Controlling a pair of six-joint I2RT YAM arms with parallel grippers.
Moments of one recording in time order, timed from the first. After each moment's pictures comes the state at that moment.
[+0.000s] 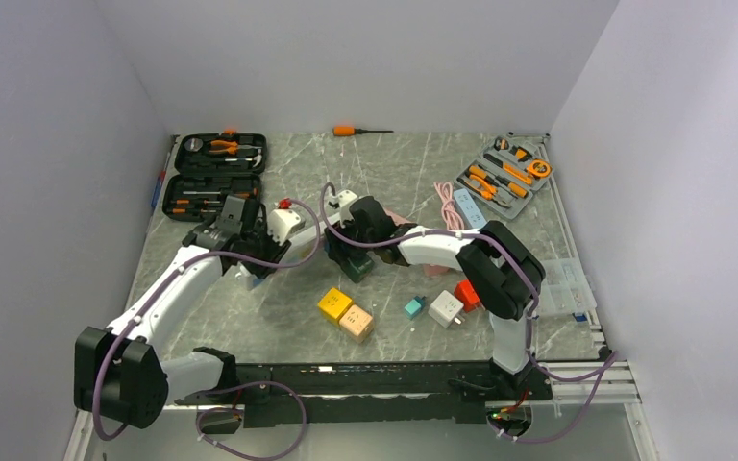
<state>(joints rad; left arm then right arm) -0.27 1.17 0.88 -0.73 0.17 0.45 0.79 1.92 1.13 0.12 -0.14 0.15</state>
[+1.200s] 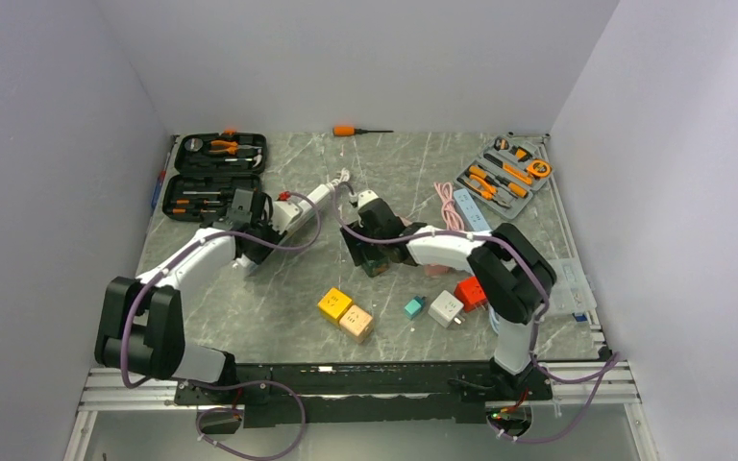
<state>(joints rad) -0.24 1.39 0.86 -0.50 -0.02 0.49 0.76 1.88 1.11 -0.03 0.13 0.19</state>
